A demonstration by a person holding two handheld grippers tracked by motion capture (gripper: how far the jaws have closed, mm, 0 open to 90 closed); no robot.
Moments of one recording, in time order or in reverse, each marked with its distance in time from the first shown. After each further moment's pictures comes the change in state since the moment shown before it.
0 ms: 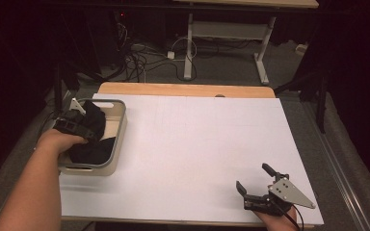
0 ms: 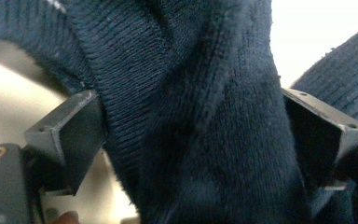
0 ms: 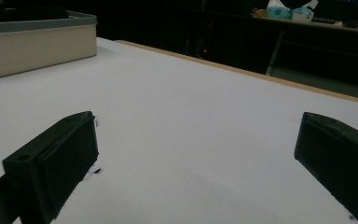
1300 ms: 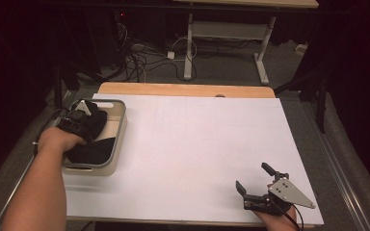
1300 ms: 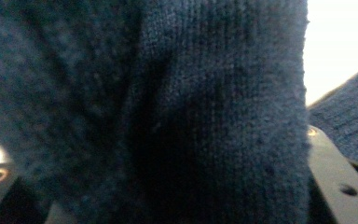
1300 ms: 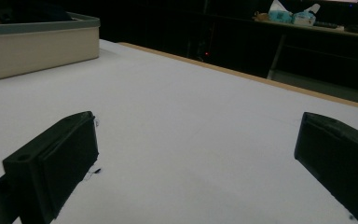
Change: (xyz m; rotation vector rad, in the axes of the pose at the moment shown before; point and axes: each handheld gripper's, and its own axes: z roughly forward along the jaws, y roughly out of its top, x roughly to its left) left arm -0.008 0.008 0.007 0.038 0.124 0.095; right arm 0.001 0.002 0.001 -0.008 0.010 -0.008
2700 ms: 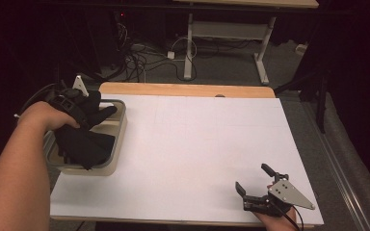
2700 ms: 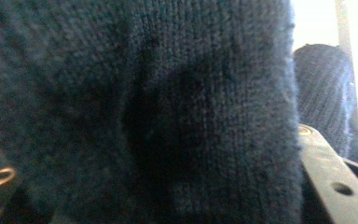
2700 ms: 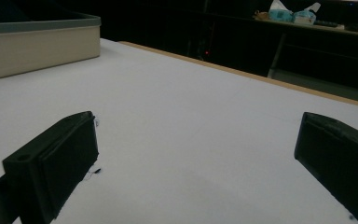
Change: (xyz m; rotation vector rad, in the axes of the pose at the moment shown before) left arm -0.009 0.015 -0.094 0.080 -0.070 0.116; right arm 0.002 -0.001 -0.001 0.004 -0.002 0.000
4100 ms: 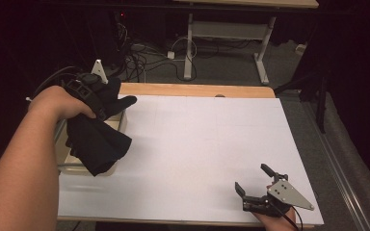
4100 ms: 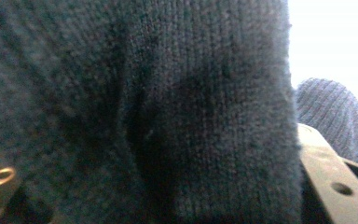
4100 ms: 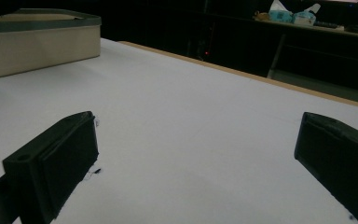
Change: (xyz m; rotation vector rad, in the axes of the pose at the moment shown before) left arm -0.079 0.016 -0.057 -0.031 0.018 0.120; right arm 0.001 0.000 0.000 -0.001 -0.003 -0.005
